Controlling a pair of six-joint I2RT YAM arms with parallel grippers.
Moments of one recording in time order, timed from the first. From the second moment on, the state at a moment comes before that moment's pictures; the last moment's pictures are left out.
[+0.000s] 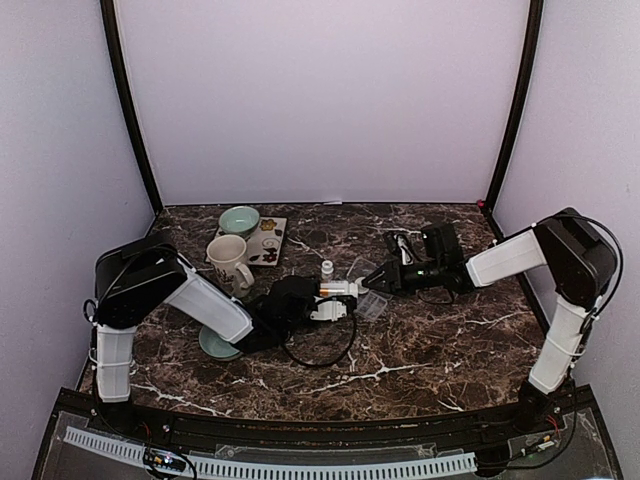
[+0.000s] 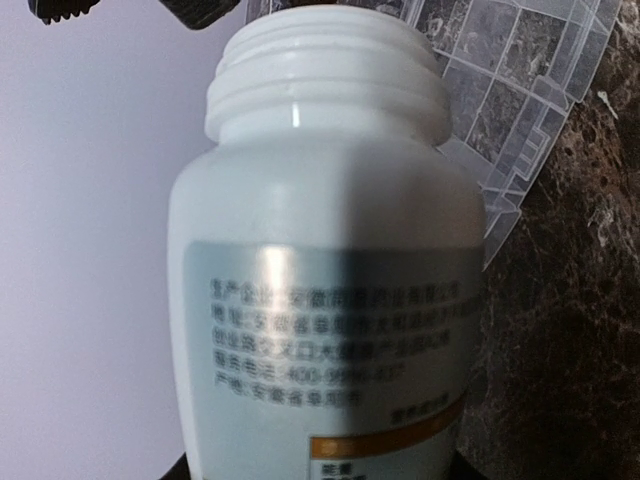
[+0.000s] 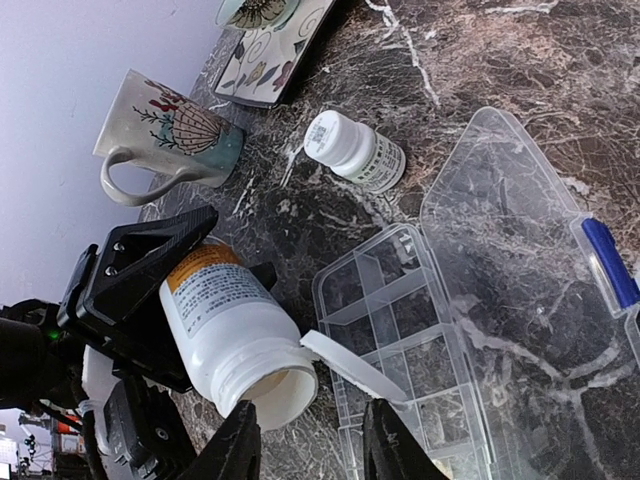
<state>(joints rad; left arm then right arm) -1.00 2.07 0.97 0.70 -0.58 1.13 0.50 1.80 0.85 0.32 -0.70 0.51</state>
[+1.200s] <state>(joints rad) -1.00 2.14 0.97 0.86 -0.64 1.25 0.48 1.87 0.87 0.35 -0.70 0.51</state>
